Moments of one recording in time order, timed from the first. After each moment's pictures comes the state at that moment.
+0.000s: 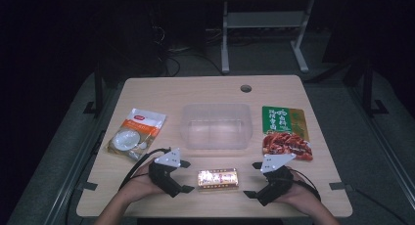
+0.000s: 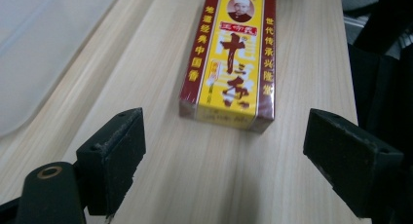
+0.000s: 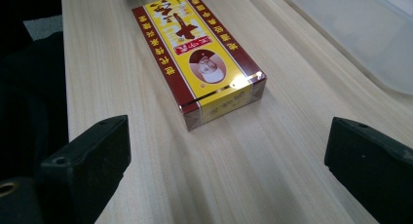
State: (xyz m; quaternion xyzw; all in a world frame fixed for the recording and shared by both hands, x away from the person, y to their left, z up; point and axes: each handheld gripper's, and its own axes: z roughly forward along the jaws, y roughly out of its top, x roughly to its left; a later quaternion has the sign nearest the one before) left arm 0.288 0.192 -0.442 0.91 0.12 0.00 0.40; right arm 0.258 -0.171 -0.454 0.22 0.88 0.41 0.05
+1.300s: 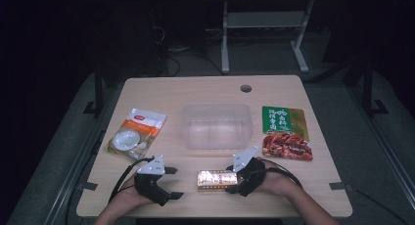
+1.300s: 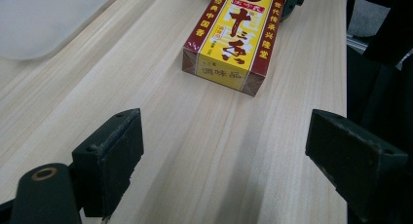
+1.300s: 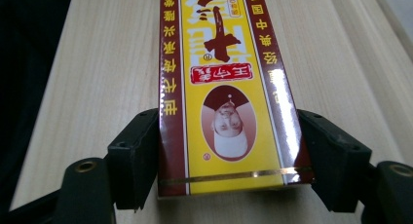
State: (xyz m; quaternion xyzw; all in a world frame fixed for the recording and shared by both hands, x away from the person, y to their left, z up) left arm 0.263 0.223 -0.452 0.89 0.18 0.01 0.42; right arm 0.299 -0.110 -0.471 0.04 0.93 0.36 0.02
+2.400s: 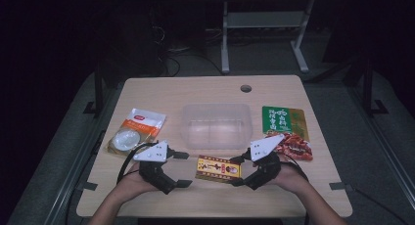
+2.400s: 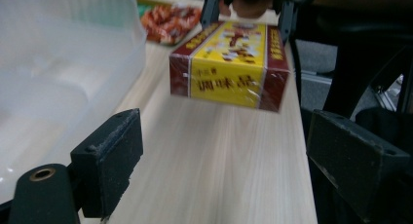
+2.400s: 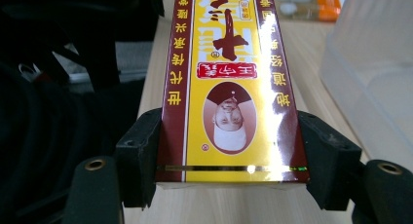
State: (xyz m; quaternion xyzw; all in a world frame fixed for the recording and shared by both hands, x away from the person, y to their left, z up) left arm 0.282 0.198 -0.397 0.85 0.09 0.00 0.52; right arm 0.290 -0.140 -0.413 0.06 0.87 0.49 -0.02
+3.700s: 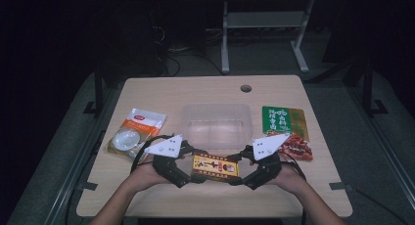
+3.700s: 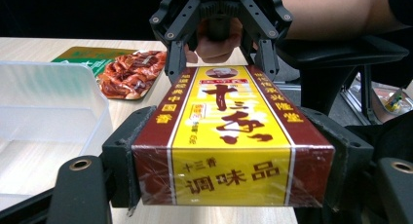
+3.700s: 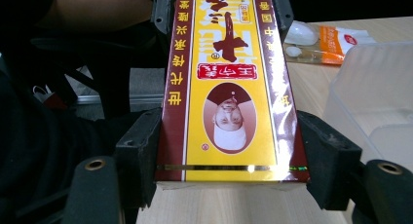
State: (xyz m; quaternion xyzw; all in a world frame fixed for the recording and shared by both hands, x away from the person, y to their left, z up) left arm 0.289 0.162 -0.377 0.84 0.00 -0.02 0.54; right arm 0.283 -0.137 -0.396 0.04 0.84 0.55 -0.02
